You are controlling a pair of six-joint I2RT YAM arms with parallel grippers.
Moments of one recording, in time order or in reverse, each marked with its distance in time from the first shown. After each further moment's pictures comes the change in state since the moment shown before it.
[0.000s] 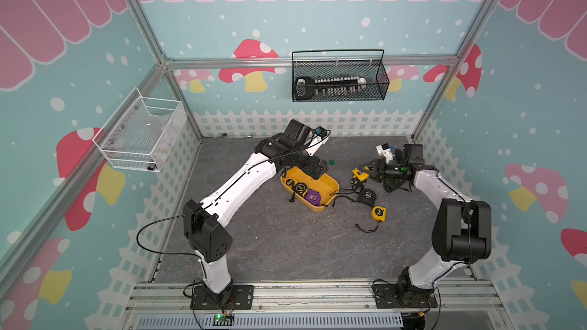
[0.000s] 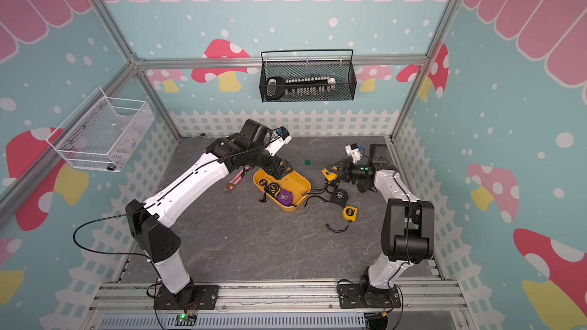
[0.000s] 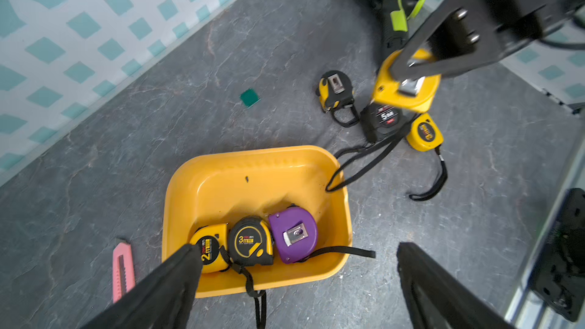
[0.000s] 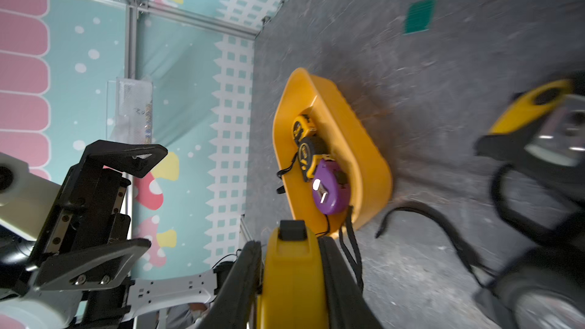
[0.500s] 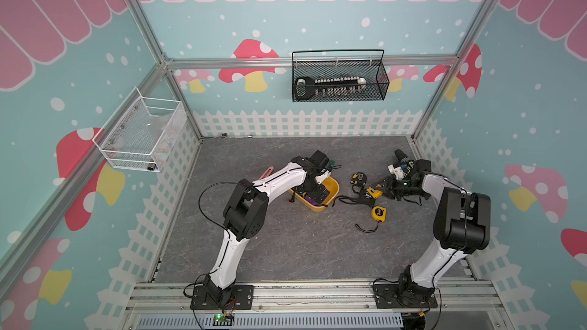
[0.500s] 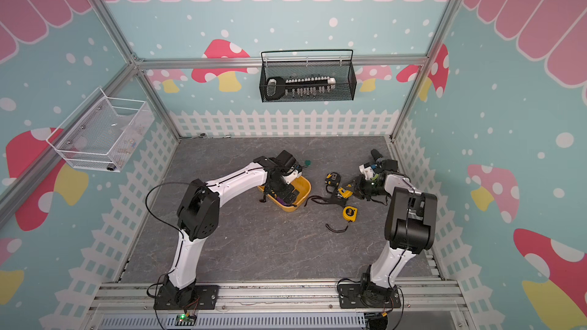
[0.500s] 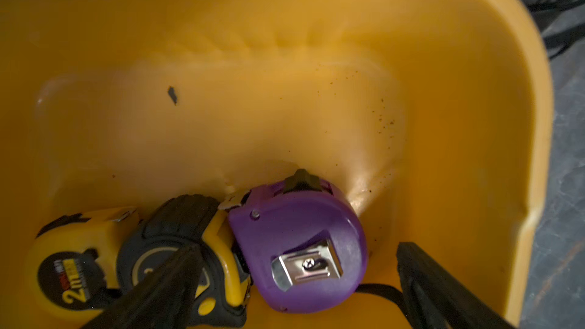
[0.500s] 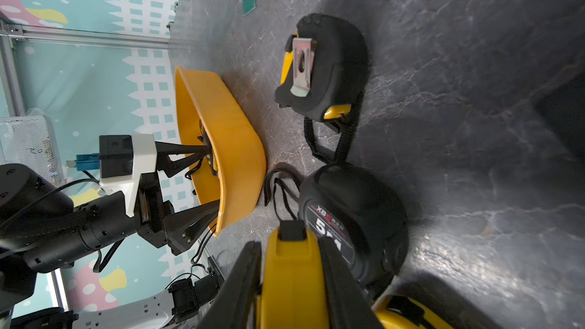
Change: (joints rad) left arm -0.060 0.367 -0.018 -0.041 -0.130 -0.019; right arm -0.111 0.128 -0.051 -0.150 0.152 -0.211
